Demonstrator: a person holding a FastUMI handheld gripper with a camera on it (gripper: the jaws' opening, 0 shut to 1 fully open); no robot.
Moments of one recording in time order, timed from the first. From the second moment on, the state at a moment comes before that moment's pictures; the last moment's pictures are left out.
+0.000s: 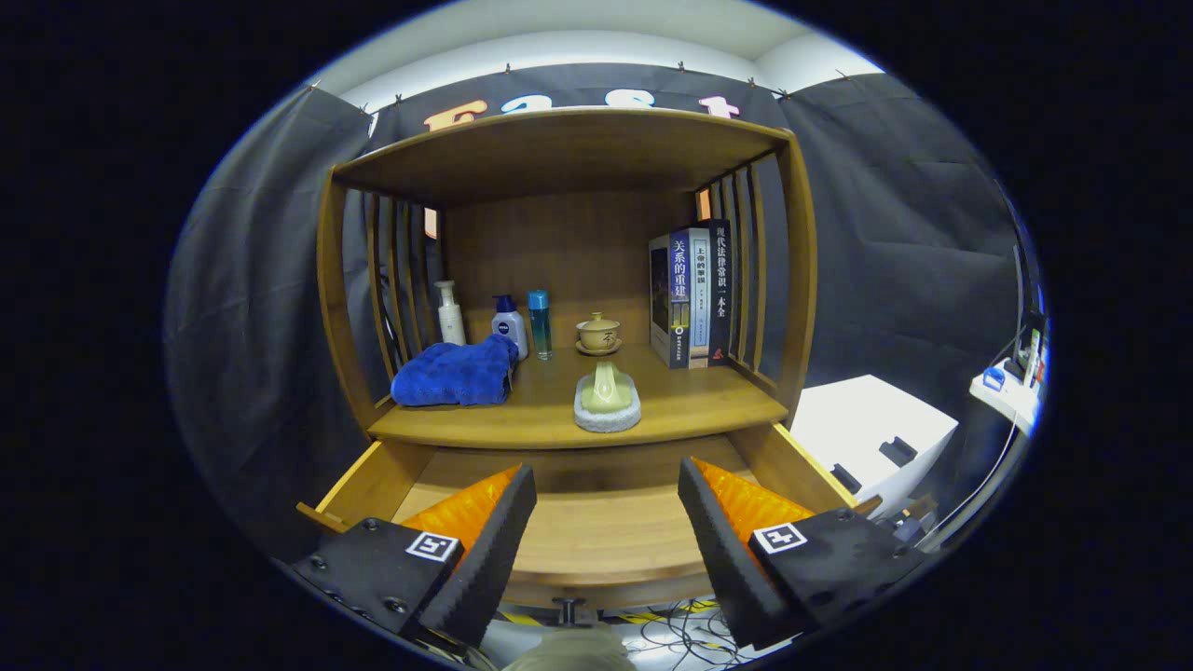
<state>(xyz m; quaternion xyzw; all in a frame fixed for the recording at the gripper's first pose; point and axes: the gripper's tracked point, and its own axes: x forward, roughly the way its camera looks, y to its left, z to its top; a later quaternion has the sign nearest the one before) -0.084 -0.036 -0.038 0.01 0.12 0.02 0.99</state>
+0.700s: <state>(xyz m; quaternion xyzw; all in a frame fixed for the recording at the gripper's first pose) -0.153 -0.021 -0.132 -0.02 0.11 0.04 0.99</state>
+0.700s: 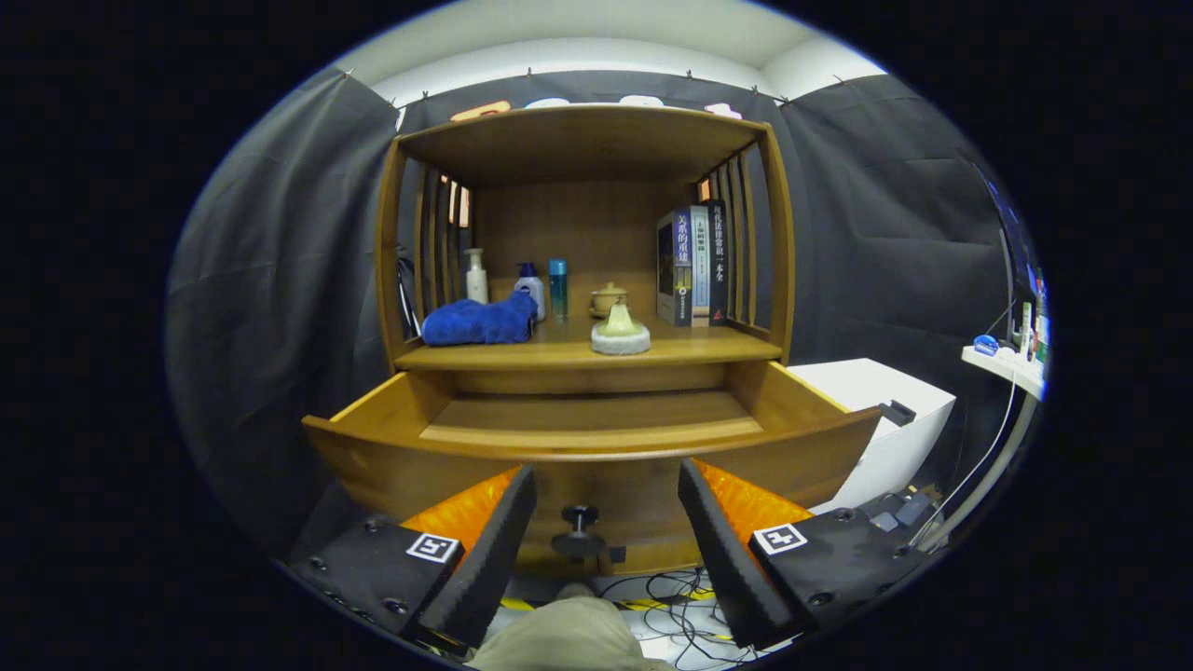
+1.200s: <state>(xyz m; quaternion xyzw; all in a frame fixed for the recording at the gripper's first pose) -0.132 -0.015 -0.170 -0.02 0.13 0.04 0.99</state>
